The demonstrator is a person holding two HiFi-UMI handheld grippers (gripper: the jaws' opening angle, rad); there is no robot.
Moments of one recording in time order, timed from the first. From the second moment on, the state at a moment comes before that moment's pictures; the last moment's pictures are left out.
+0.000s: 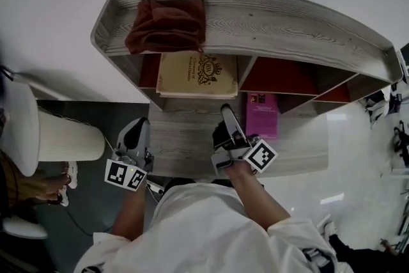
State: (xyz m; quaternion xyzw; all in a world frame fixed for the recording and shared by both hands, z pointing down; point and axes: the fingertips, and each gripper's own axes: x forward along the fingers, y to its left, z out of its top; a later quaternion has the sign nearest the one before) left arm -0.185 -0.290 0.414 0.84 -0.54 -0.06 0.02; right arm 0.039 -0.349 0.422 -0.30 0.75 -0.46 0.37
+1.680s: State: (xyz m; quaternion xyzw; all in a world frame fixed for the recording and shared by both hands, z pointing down) left arm -0.181 -0.273 0.456 0.86 -0.50 -0.05 0.10; right arm 0.043 -0.395 0.455 -0.42 0.64 -0.51 0.38
